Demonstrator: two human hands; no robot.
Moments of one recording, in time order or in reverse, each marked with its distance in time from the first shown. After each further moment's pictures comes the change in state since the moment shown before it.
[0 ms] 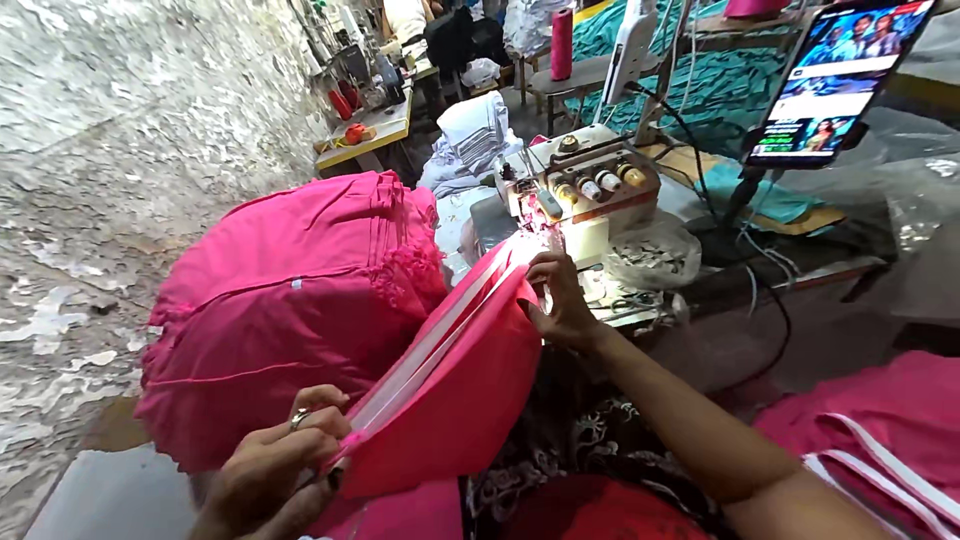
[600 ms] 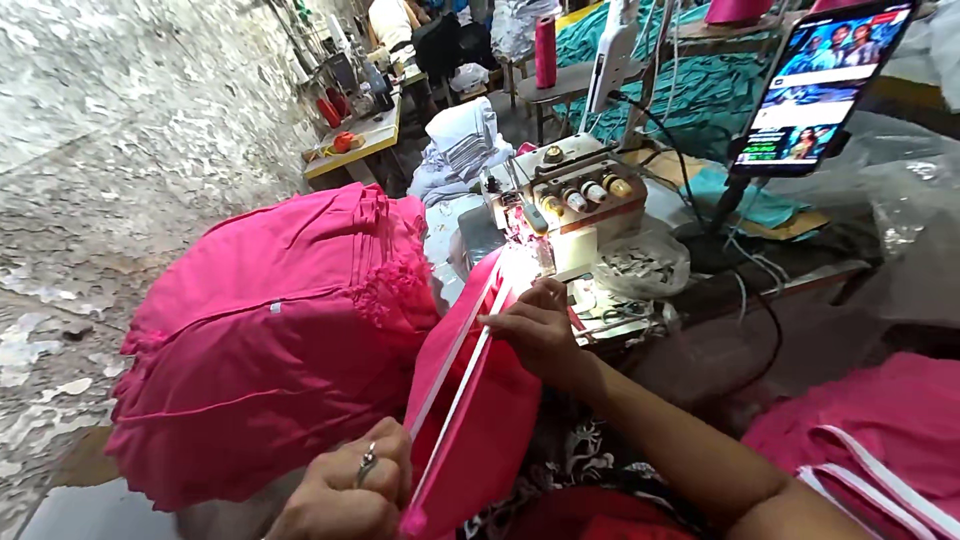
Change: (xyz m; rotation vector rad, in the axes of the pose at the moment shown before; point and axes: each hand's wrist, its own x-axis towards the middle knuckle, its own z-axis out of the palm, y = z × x) left_hand 0.047 -0.006 0.049 -0.259 -0.101 0.156; right_hand 0.010 -0.039 0.004 -0.119 0.120 -0.234
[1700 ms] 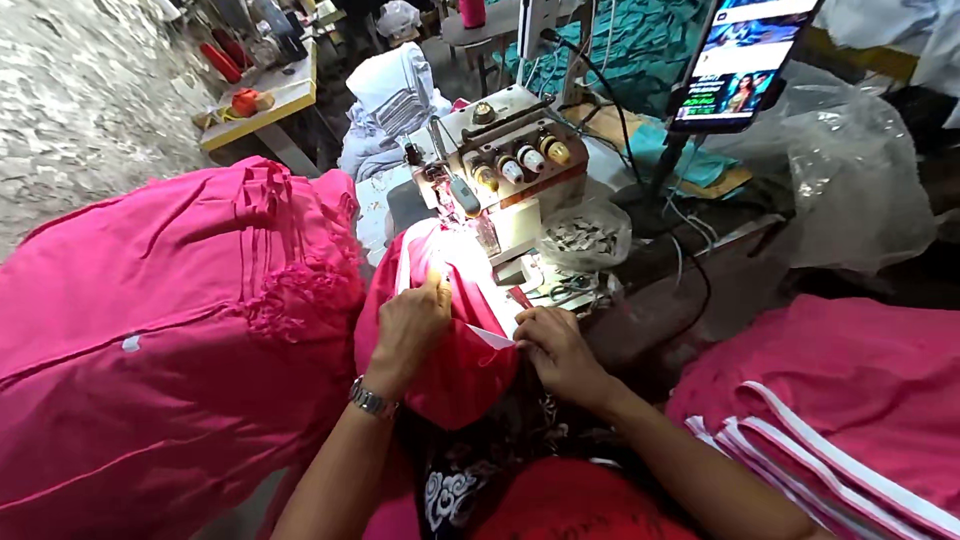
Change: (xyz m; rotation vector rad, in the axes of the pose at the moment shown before) left_hand 0.117 -0.169 0.059 0.931 -0.070 -0.847; right_hand -0.066 -0.001 -0.078 -0.090 -0.378 0.552
